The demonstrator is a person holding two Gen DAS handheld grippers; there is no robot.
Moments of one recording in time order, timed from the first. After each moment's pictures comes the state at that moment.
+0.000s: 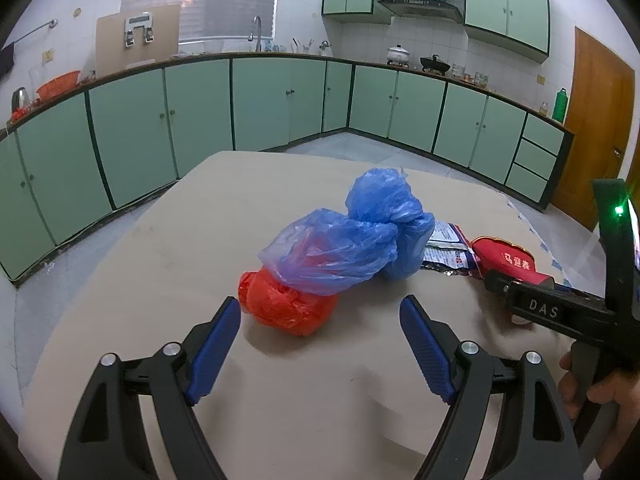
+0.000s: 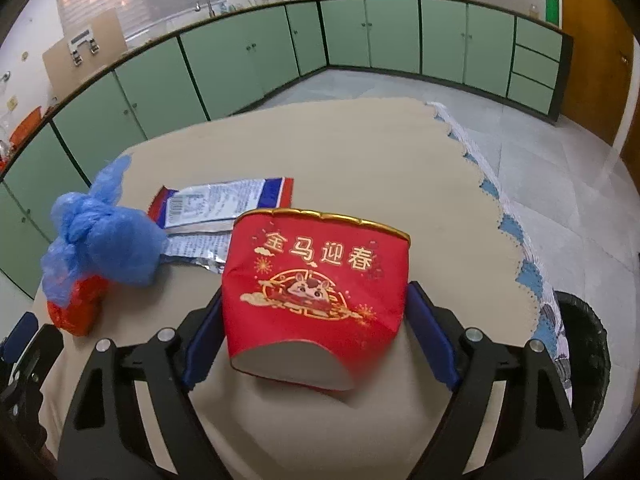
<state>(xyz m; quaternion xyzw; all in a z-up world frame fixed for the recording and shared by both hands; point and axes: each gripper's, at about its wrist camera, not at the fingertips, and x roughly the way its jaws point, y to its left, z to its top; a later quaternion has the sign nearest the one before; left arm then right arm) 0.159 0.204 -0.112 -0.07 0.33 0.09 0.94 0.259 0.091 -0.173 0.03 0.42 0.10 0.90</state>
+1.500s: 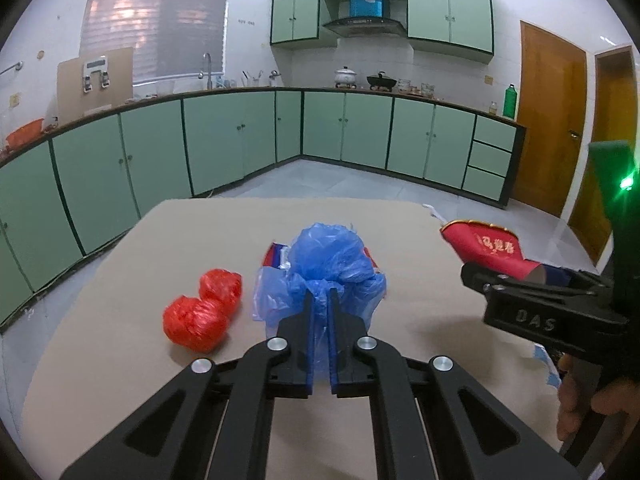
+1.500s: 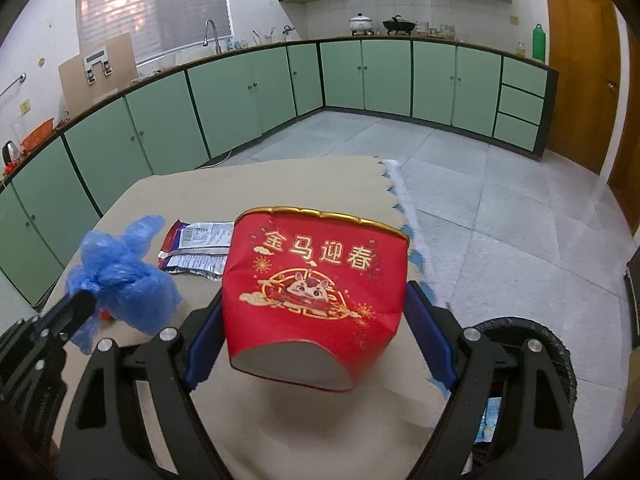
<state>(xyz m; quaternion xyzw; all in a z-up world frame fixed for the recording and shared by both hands) 0.147 0.125 -0.082 -0.03 0.28 0.02 0.96 0.207 0.039 -0.114 0.01 0.36 0.09 0.93</state>
